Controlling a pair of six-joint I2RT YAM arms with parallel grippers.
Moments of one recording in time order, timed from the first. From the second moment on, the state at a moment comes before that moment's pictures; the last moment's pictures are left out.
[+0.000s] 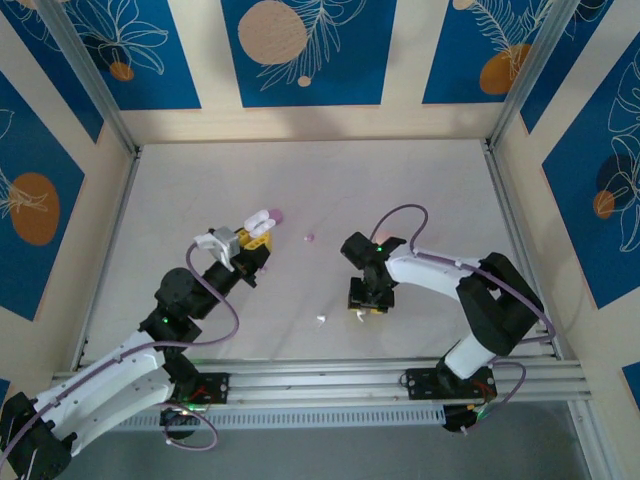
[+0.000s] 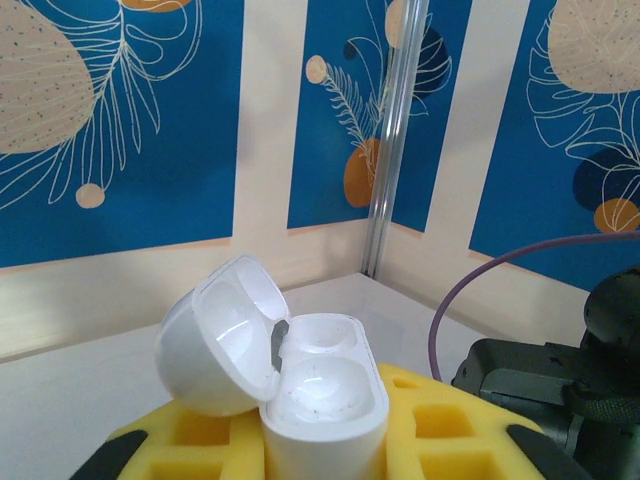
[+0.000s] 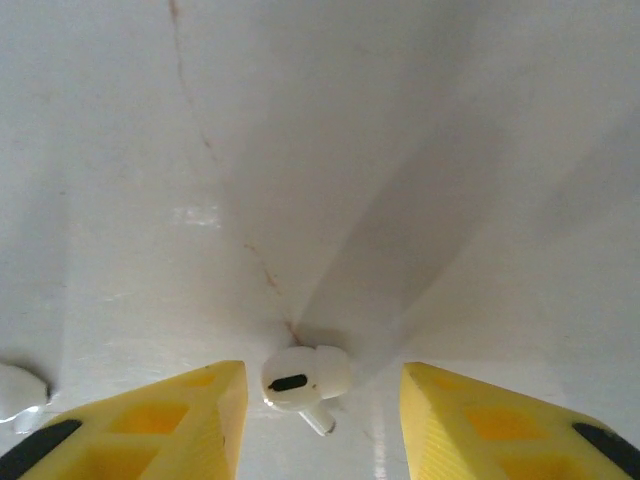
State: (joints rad) left arm -0.74 0.67 0.40 0.45 -0.02 -0.12; right arm 0.71 1.58 0.90 -0.85 -0.13 0.80
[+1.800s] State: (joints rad) left arm -0.74 0.68 0.40 0.44 -0.02 -0.12; right arm 0.76 1.71 0.99 -0.92 -0.07 0.63
